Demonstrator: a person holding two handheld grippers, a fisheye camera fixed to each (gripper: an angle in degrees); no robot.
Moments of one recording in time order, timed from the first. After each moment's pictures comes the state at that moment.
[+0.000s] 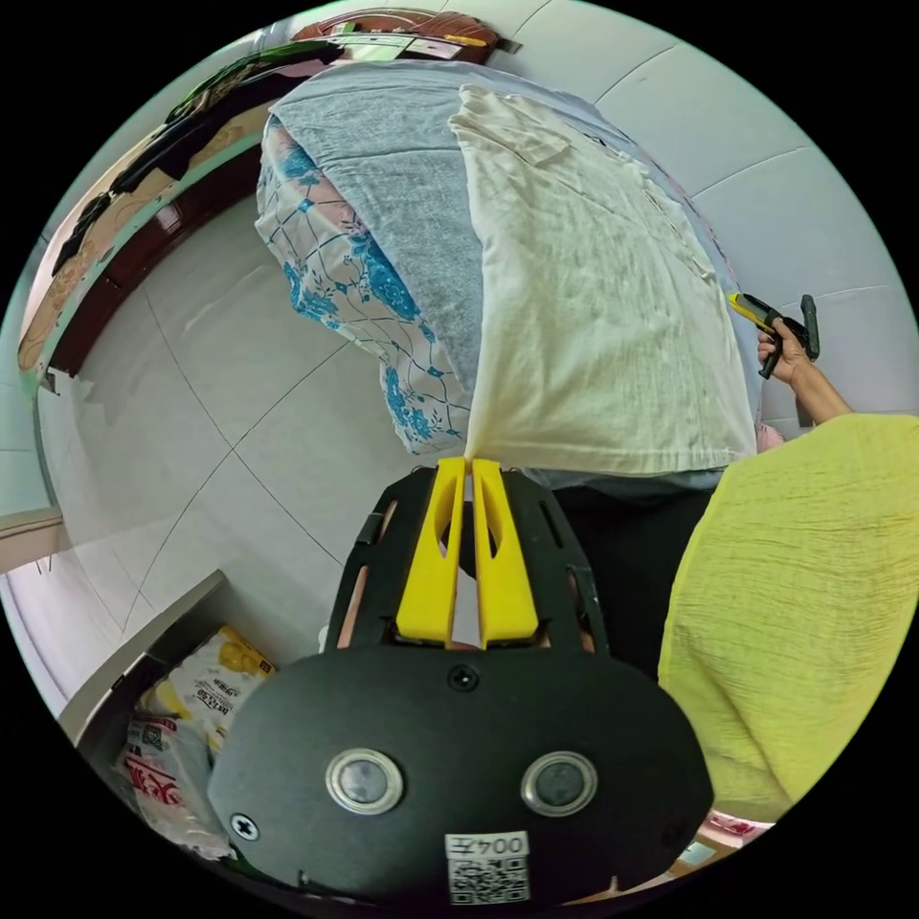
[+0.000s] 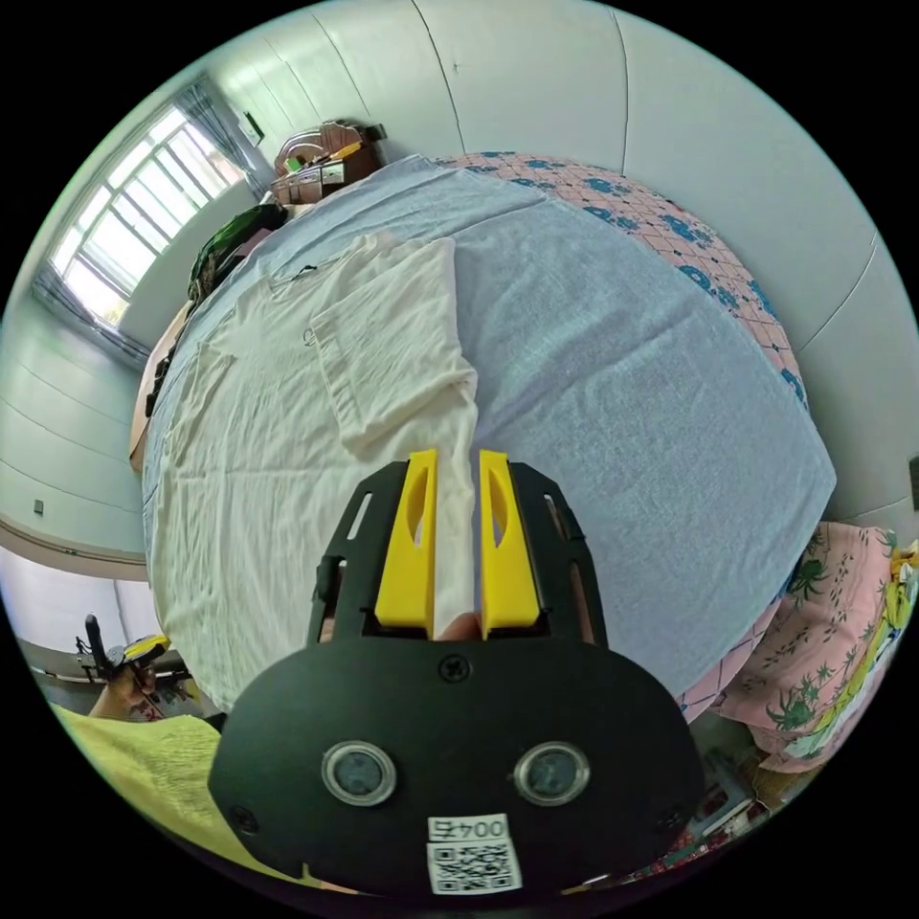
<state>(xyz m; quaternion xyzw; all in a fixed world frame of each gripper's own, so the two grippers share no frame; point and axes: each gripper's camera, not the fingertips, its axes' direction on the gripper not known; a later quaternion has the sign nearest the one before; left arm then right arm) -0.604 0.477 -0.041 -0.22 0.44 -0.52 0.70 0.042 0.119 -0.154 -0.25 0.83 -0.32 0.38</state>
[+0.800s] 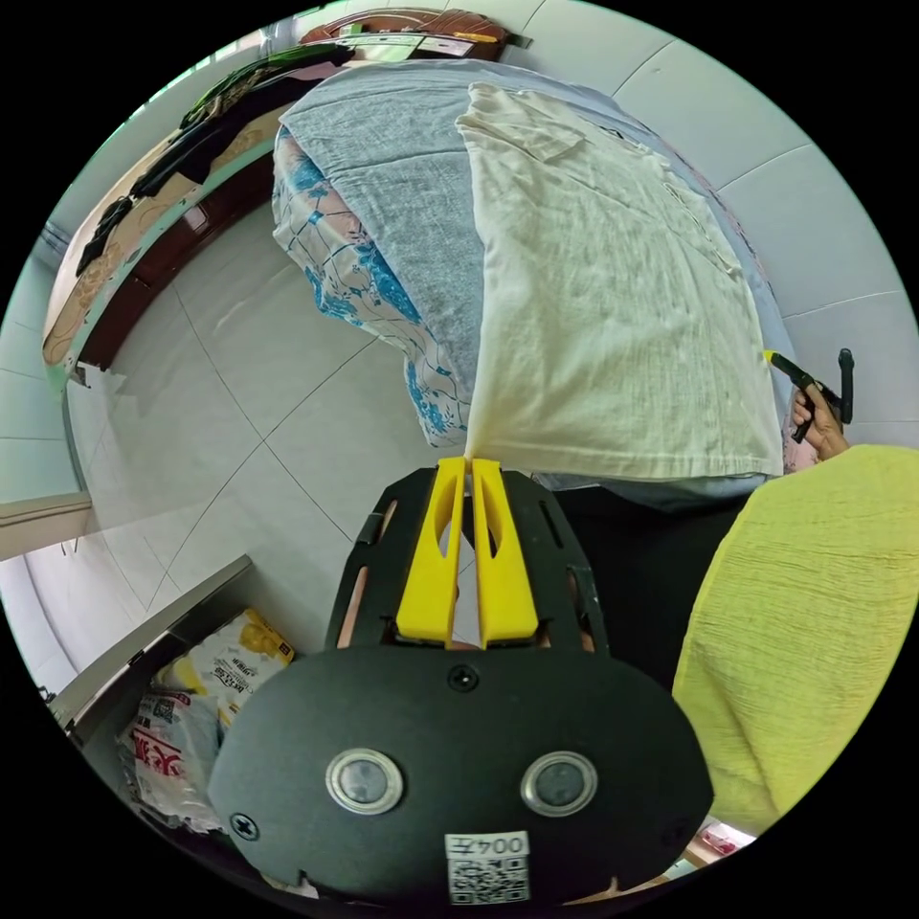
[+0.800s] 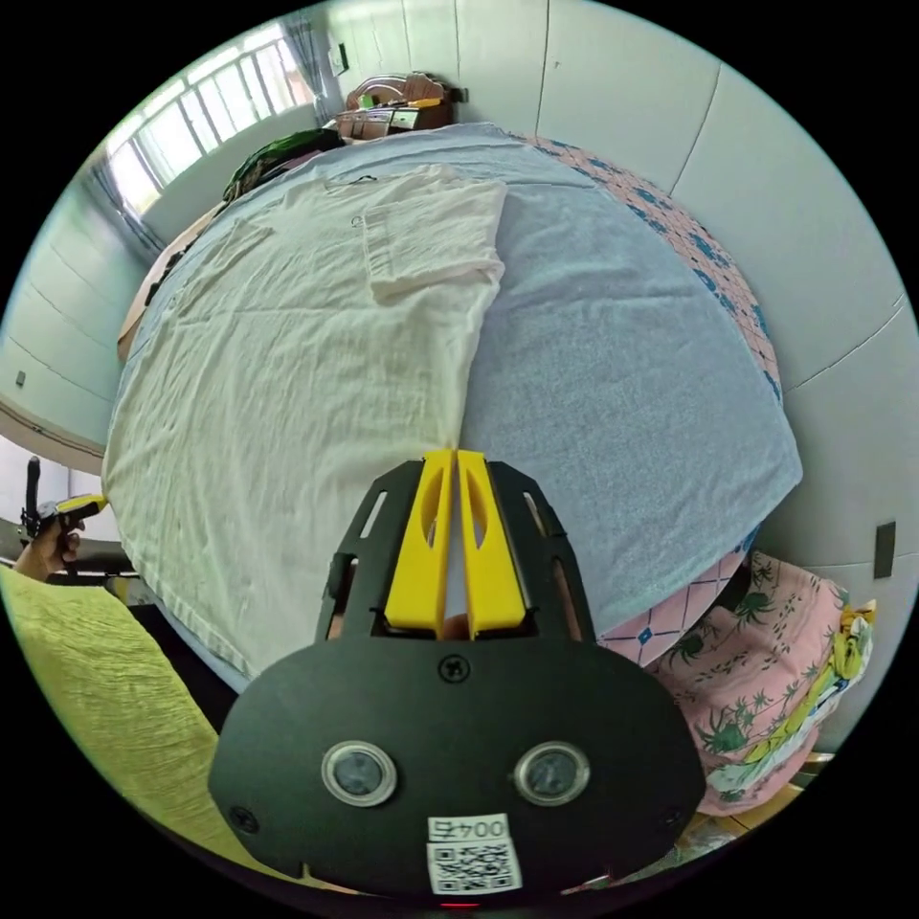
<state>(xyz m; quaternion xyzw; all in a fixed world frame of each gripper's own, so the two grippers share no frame) -0.612 0.456 -0.043 -0.26 0.40 -0.51 0.72 0.017 0.212 -0.251 -0.34 0.83 -0.35 0.28</state>
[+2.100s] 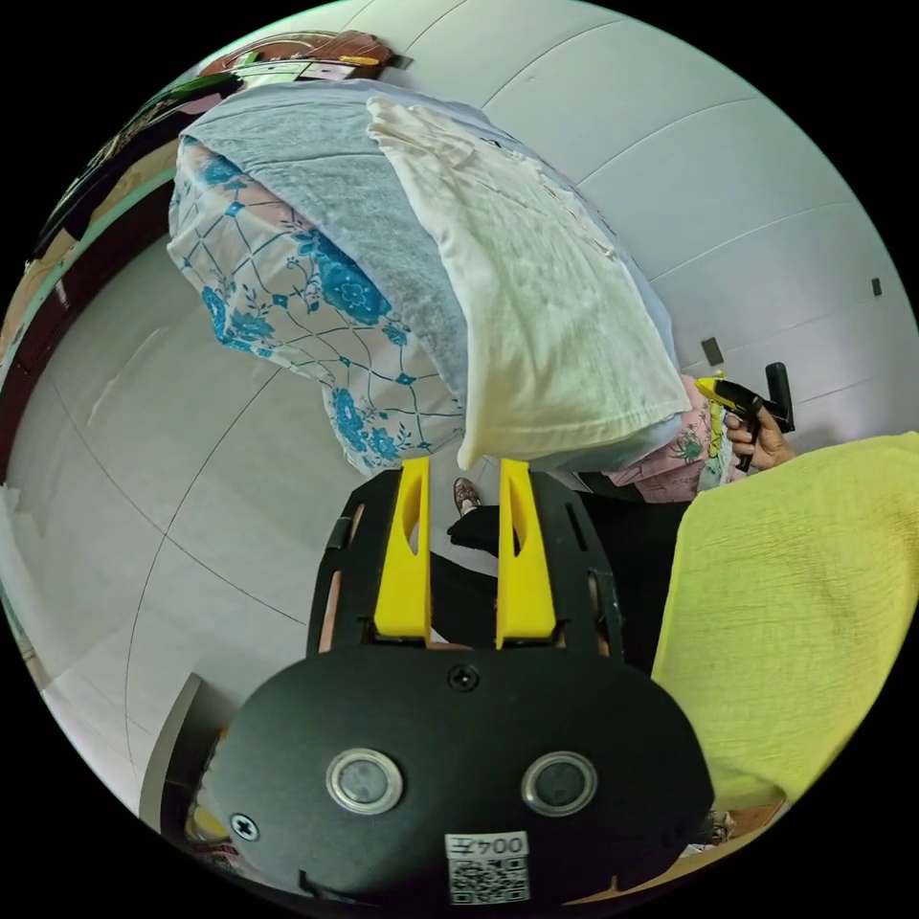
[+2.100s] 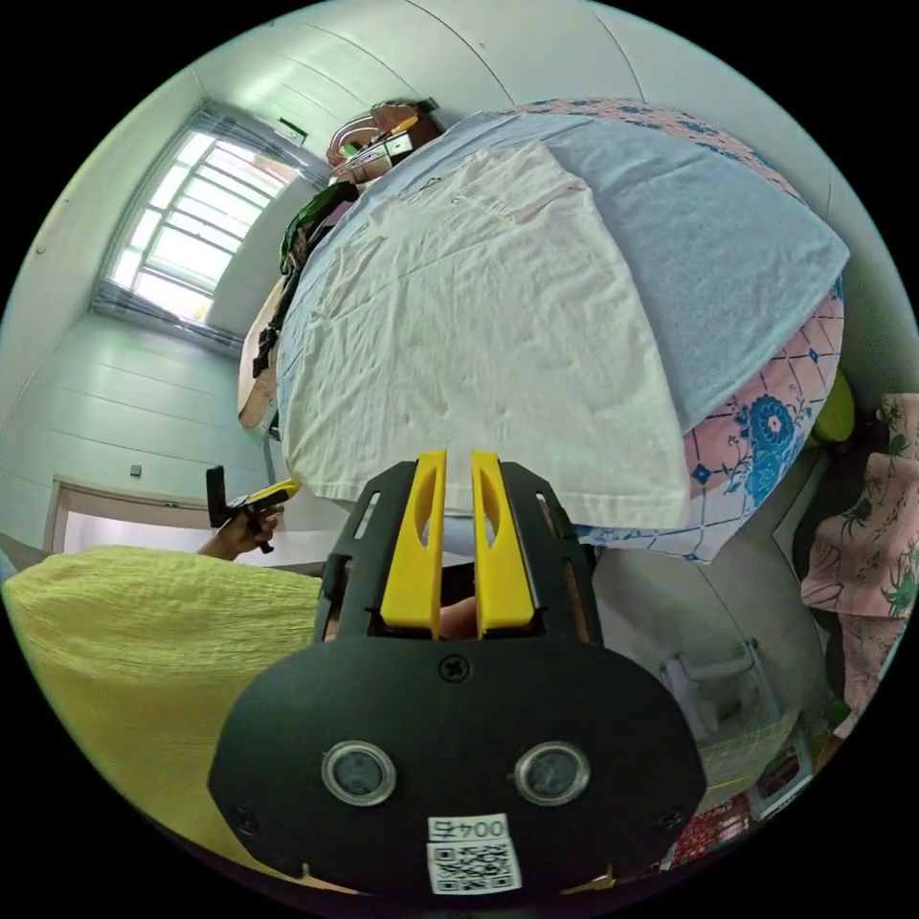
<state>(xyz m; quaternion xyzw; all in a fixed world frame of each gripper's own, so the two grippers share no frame) -0.537 0.494 -0.106 -0.06 0.53 -0.46 0.71 0.003 0.450 -0.367 -0.30 0.78 -0.23 0.51</state>
